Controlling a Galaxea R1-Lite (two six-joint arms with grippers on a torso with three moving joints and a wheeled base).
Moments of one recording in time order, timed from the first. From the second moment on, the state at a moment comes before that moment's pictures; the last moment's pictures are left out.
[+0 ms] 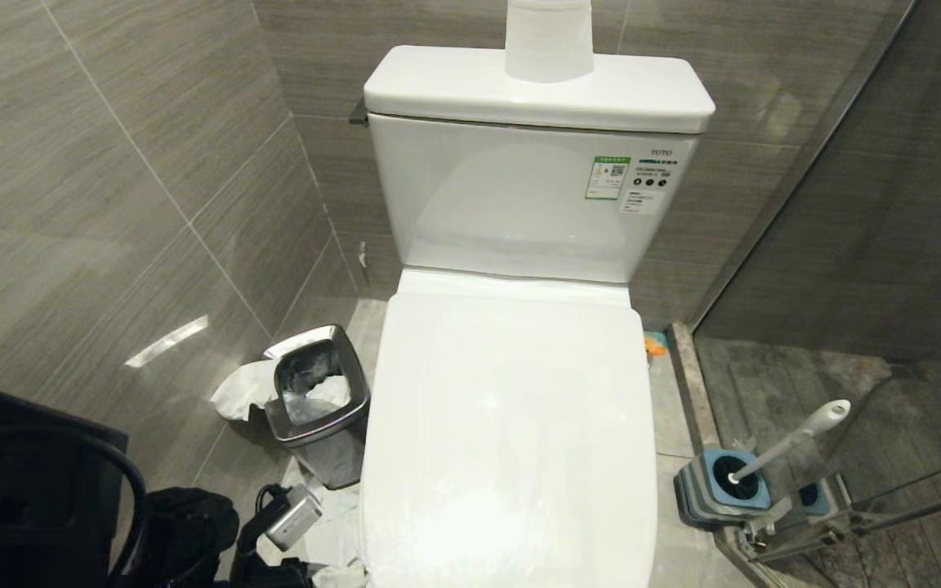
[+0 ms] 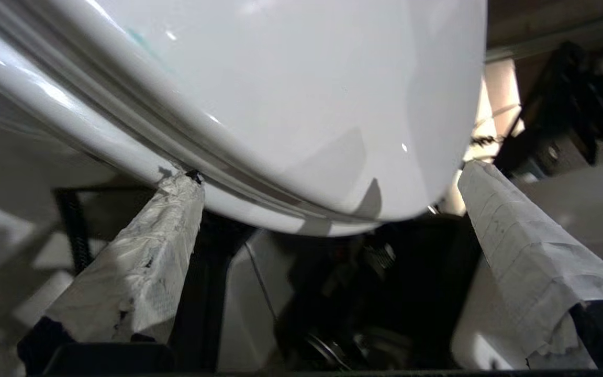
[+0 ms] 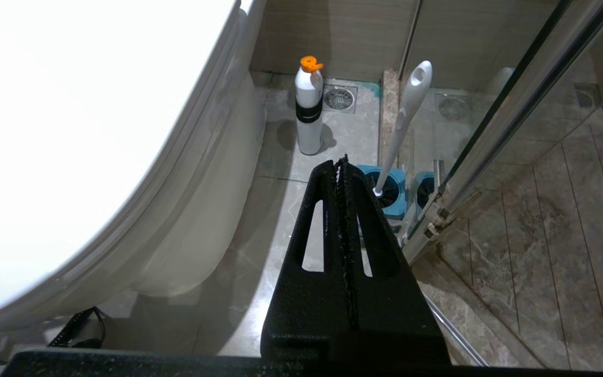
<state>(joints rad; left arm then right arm) -0.37 2.10 0.00 -1.41 -0.77 -0.07 0.01 0.00 0.00 0.00 -0.02 0.07</state>
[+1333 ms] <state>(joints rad) -0.31 2.11 0.00 -1.45 -0.65 -0.04 0.01 0.00 0.00 0.00 -0.02 0.07</state>
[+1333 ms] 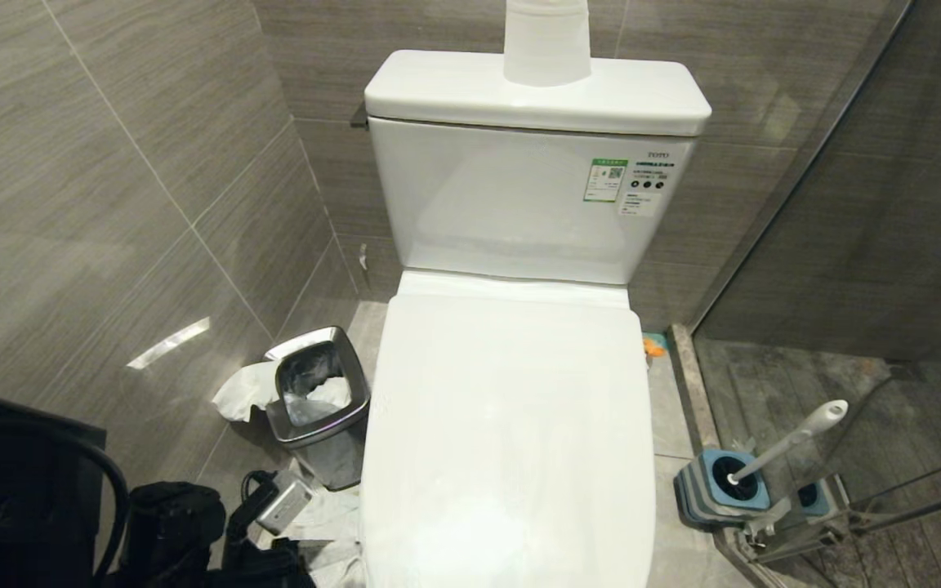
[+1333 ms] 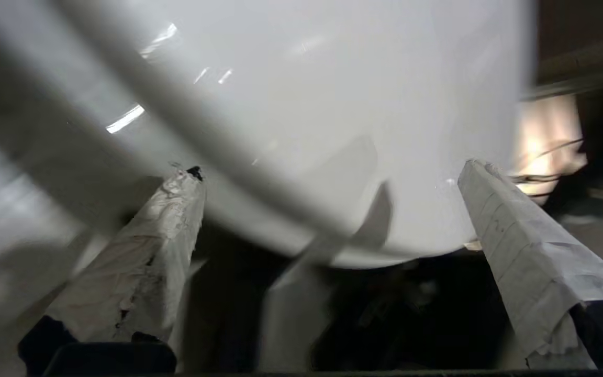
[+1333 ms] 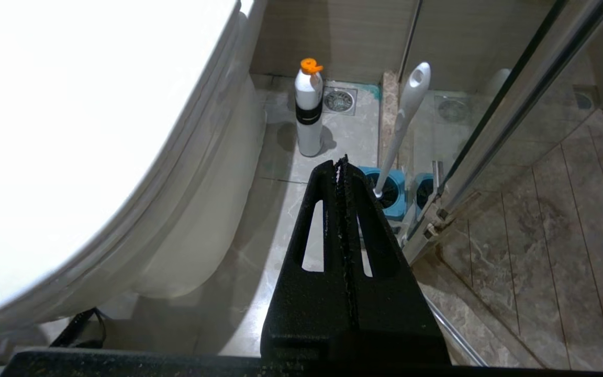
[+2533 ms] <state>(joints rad) -0.34 2.01 -0.02 -1.44 -0.75 -0.33 0.01 0.00 0.00 0.00 -0.02 0.07</state>
